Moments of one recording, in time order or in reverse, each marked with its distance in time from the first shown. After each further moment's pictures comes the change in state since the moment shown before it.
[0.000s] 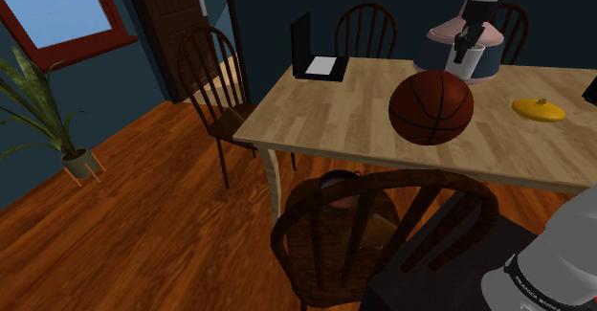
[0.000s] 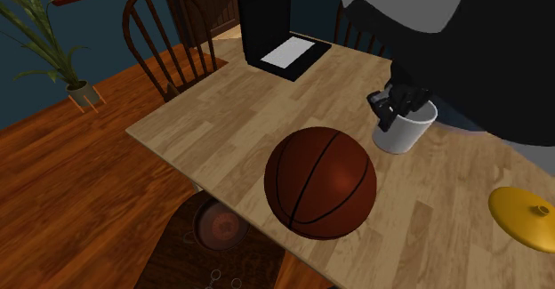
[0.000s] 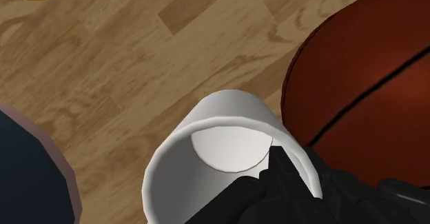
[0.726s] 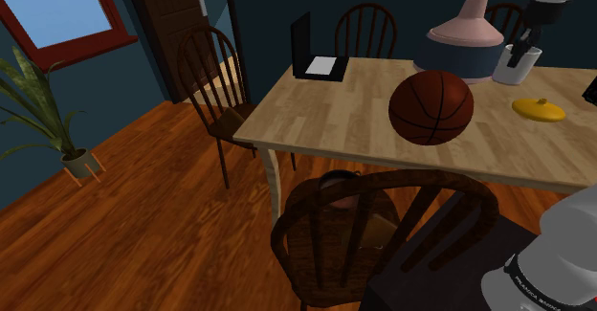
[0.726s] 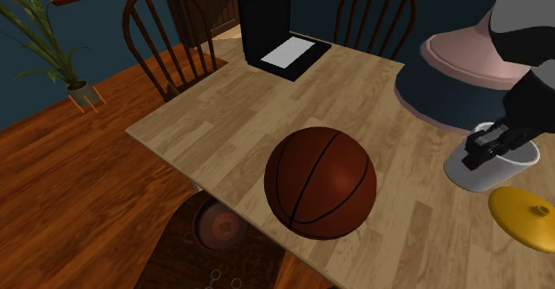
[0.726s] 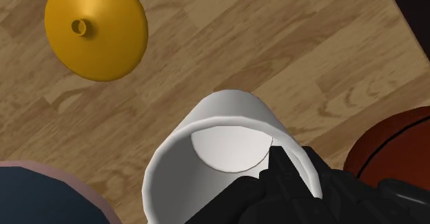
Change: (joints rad) arm -0.108 -0.089 -0.146 -0.081 -0.046 0.011 -0.239
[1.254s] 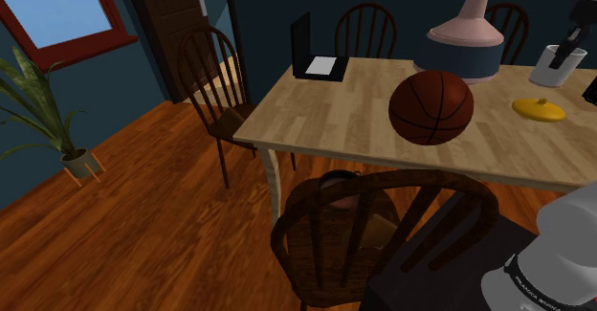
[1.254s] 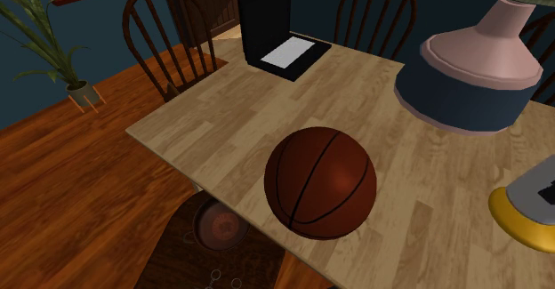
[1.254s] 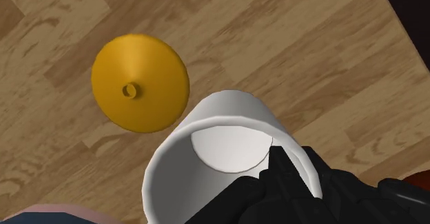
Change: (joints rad) arm -0.069 0.007 -0.123 0.033 -0.008 -0.014 -0.191
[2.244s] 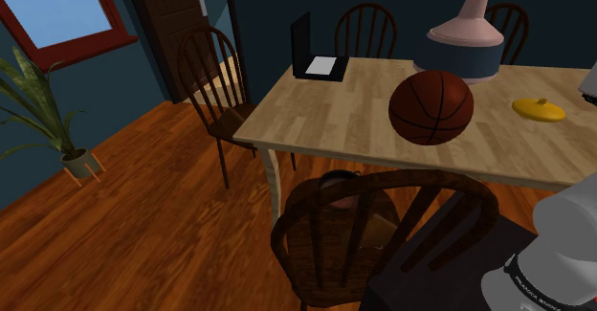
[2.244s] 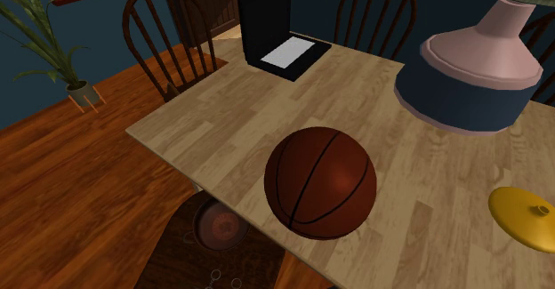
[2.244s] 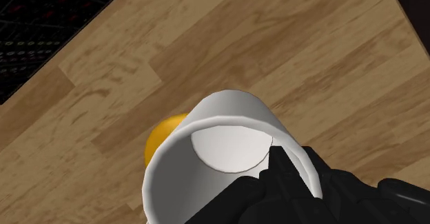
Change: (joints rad) arm -0.098 0.170 -0.206 0.107 0.110 0.036 -0.334
